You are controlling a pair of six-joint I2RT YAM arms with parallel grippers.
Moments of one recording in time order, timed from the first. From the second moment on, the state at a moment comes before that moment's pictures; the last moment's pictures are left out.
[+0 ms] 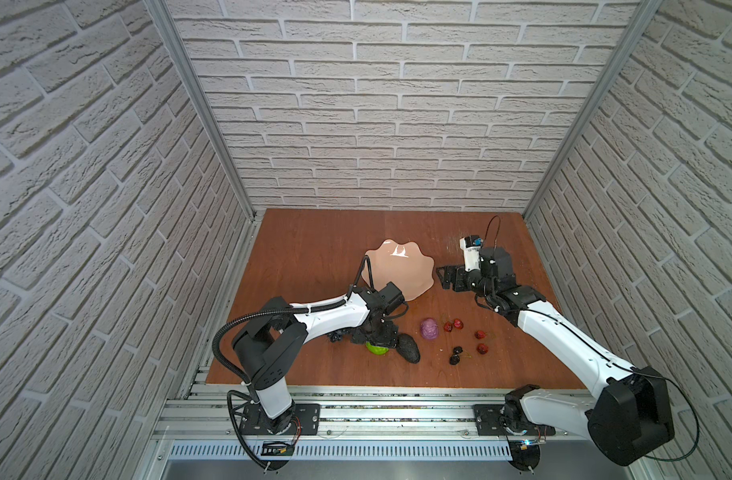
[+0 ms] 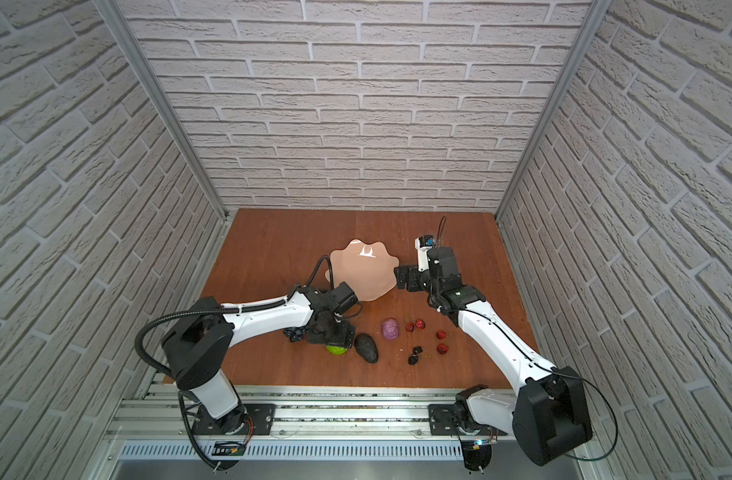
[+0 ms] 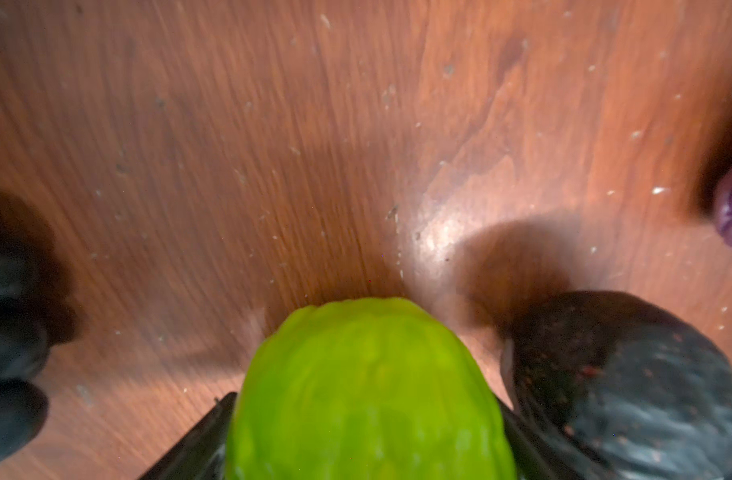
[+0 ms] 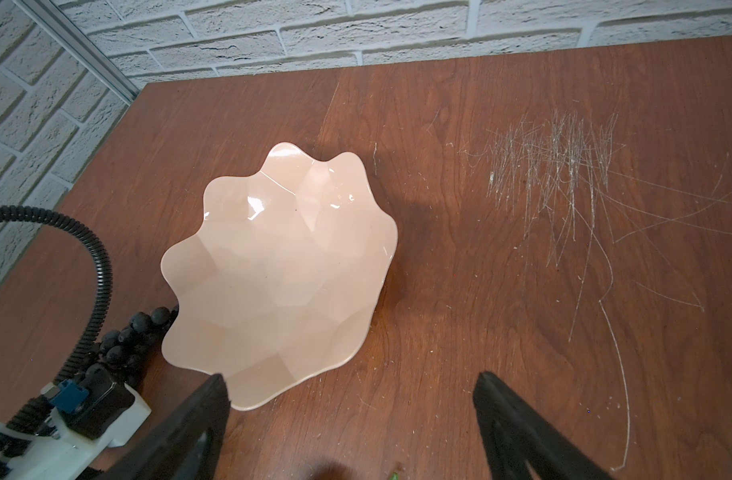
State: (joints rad) left arm -0.90 1.72 1.08 -0.80 0.08 -0.70; right arm 0.28 1.21 0.86 -0.27 -0.08 0.29
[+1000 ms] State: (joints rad) left arm -0.74 1.58 1.45 -0.97 0.09 -0.57; right arm 0.29 1.22 0.88 -0.32 -0.12 0.27
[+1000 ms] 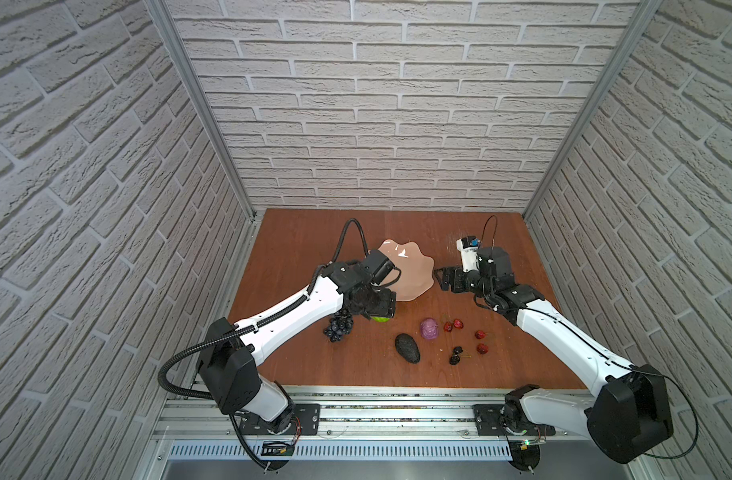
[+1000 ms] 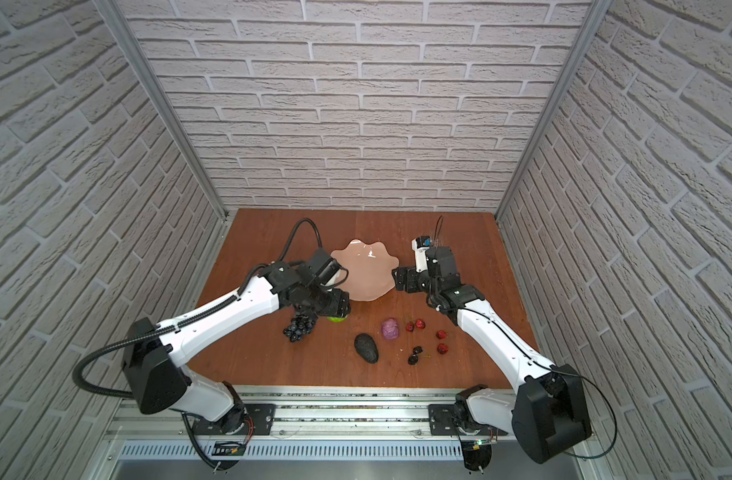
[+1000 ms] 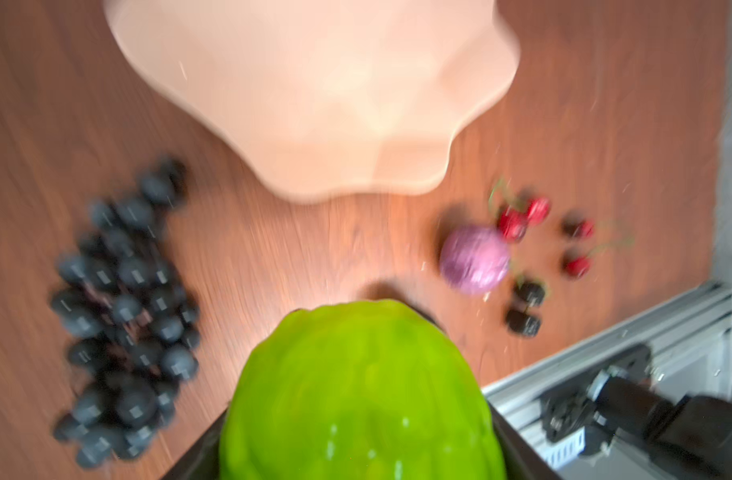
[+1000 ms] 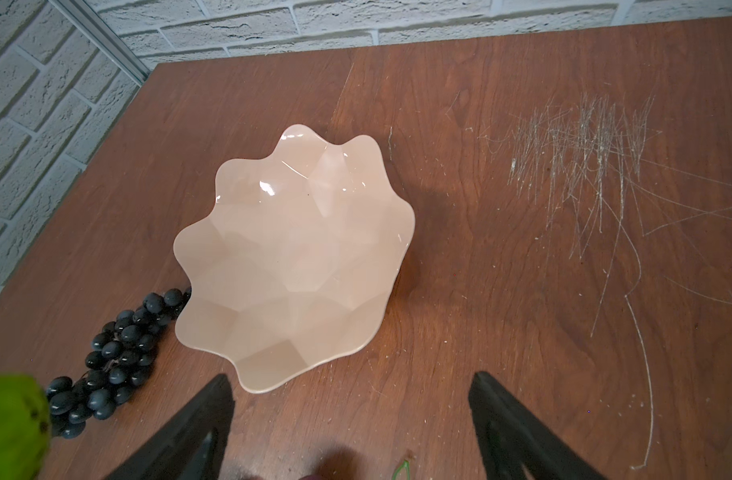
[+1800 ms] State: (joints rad) left arm -0.63 2.34 2.19 -1.05 0.05 -0.24; right arm 0.46 1.07 0.91 -0.63 -0.12 0.24
